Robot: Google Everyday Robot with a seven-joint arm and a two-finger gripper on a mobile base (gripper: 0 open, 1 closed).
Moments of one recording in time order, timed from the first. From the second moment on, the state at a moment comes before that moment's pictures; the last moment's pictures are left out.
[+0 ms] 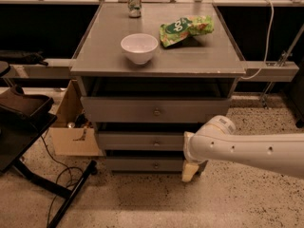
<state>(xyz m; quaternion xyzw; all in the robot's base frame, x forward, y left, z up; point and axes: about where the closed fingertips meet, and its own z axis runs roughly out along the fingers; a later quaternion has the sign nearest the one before) 0.551 -0.138 0.527 -0.66 0.73 -0.06 0.18</state>
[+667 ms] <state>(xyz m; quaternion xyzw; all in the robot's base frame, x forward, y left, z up) 0.622 -0.134 0.456 -0.66 0.73 -0.08 0.16</state>
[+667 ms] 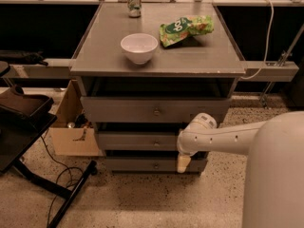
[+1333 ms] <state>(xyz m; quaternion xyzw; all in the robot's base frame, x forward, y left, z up) 0.672 -0.123 0.409 -0.66 0.73 -0.07 0.14</state>
